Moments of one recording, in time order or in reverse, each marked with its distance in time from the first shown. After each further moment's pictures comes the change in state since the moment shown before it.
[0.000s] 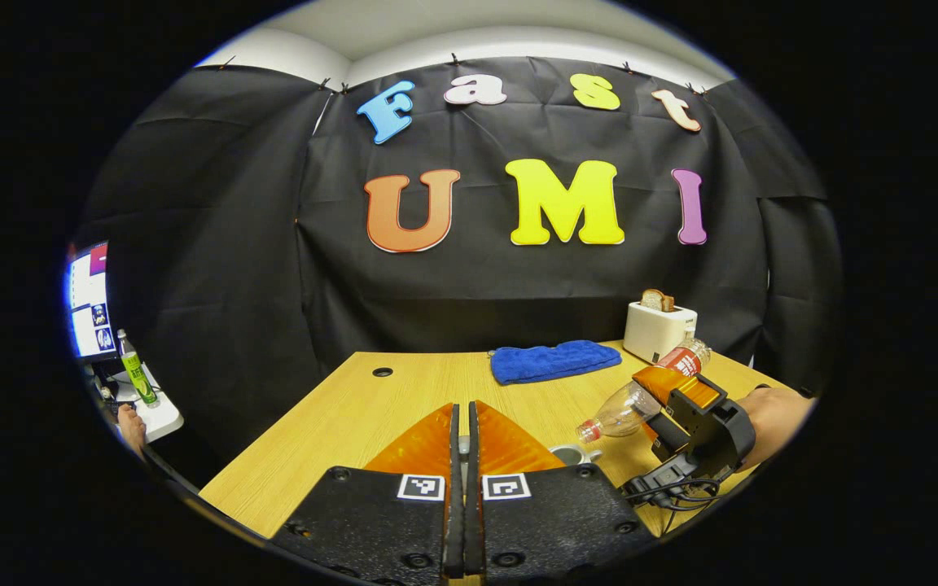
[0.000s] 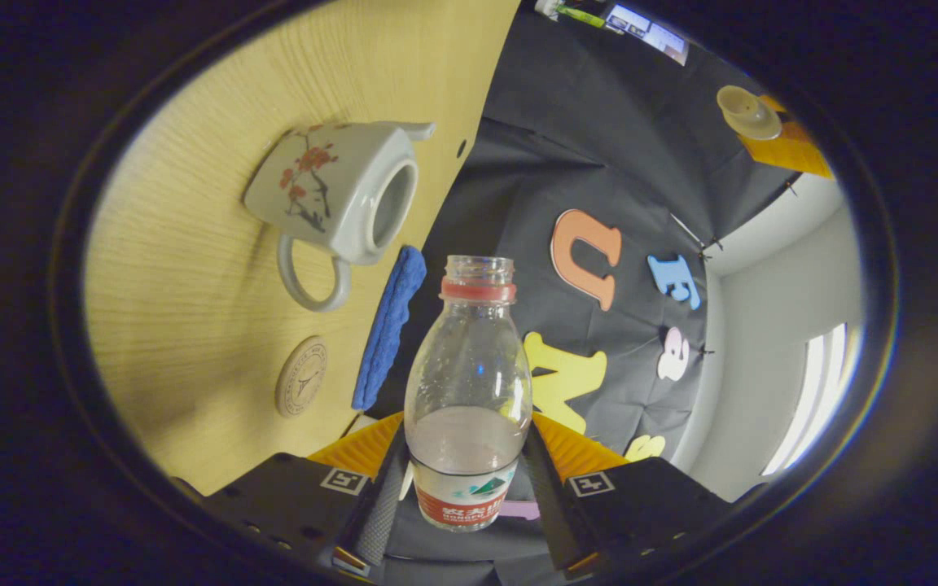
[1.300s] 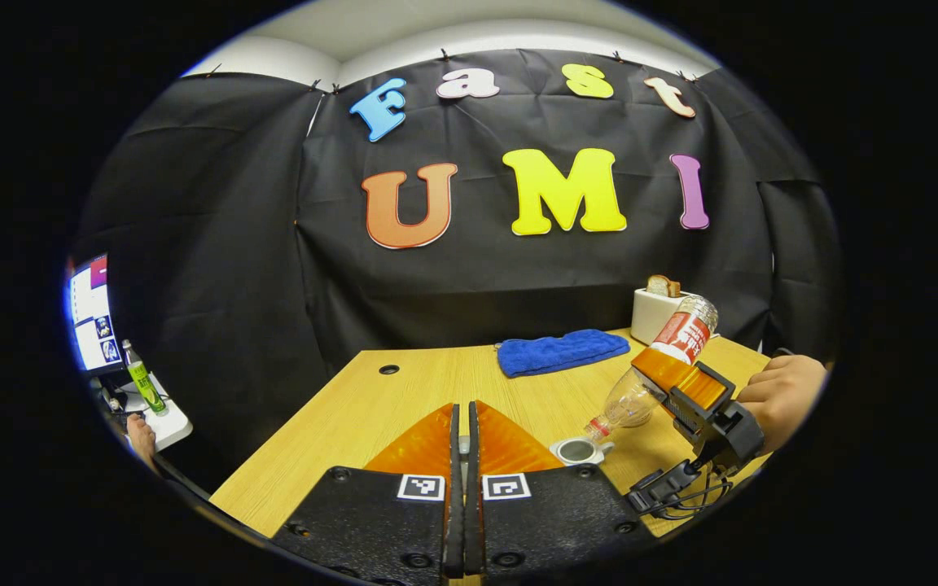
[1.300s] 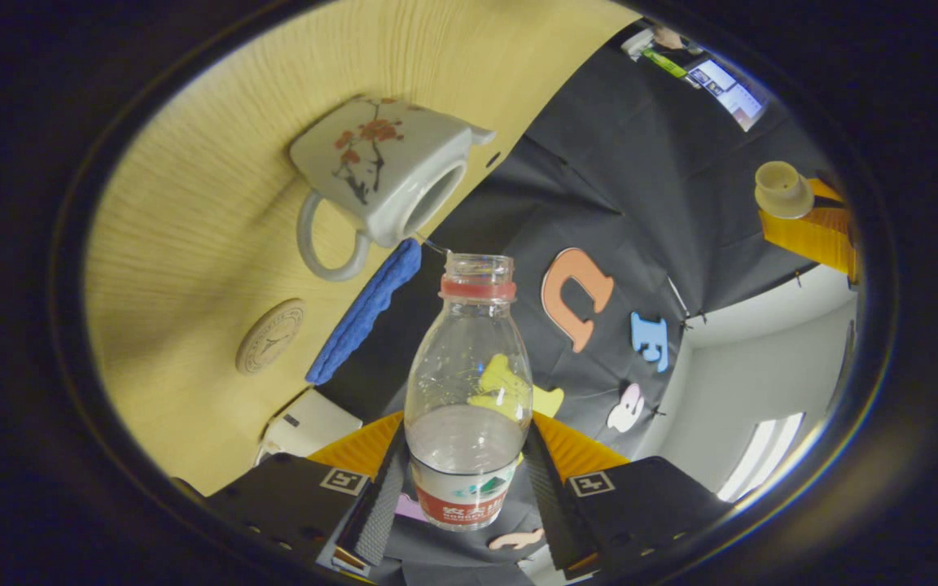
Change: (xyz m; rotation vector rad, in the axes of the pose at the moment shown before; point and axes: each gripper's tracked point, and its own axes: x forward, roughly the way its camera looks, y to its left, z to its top) left arm 0.006 0.003 -0.009 0.046 0.026 0.021; right arm 0.003 -0.023 0.010 -0.269 -0.041 -0.109
